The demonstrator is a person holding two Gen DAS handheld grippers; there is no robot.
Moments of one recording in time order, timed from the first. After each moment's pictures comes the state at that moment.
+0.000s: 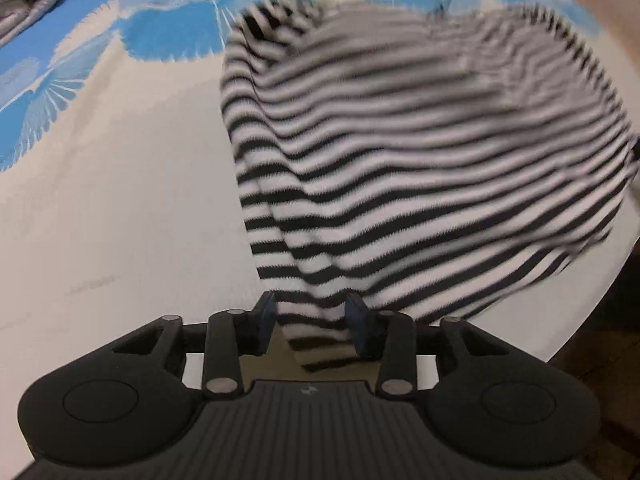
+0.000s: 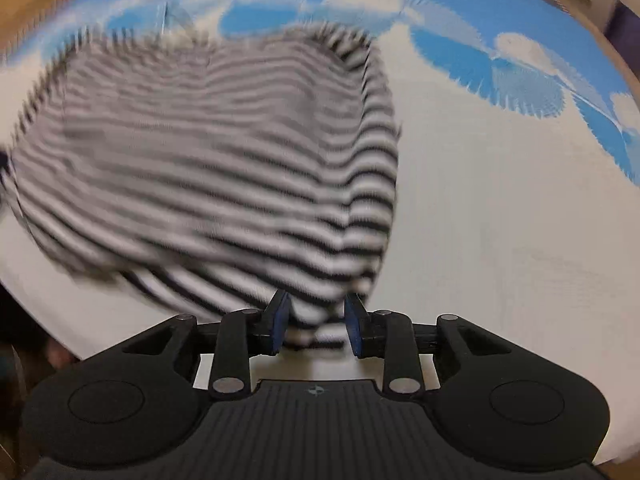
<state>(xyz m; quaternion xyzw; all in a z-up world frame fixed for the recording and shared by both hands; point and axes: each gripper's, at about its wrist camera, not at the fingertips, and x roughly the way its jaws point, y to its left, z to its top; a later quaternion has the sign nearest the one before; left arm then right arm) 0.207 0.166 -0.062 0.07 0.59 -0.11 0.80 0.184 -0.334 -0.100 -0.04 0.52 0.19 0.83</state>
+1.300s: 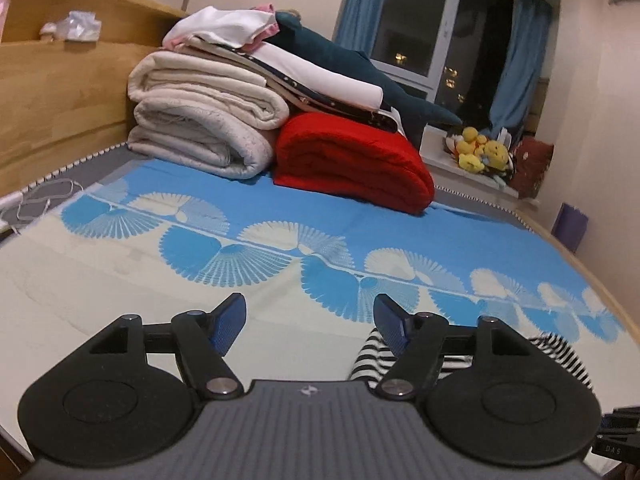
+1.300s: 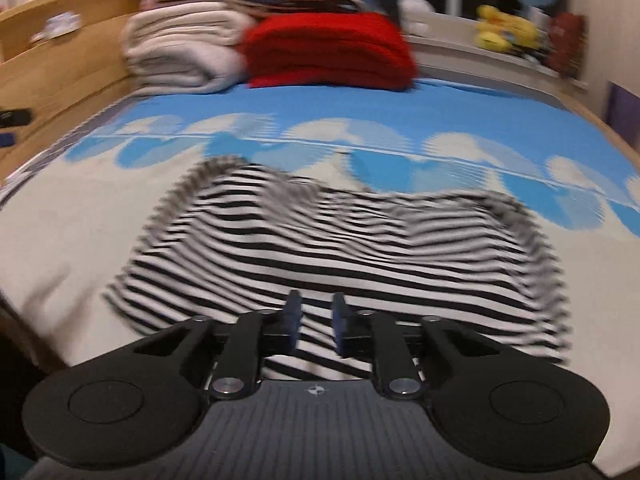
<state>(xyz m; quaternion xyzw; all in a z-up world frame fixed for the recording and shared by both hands) 0.067 0.247 0.089 -0.11 0.23 0.08 0.96 0.096 -0.144 -0.033 0.00 0.35 0.23 0.91</state>
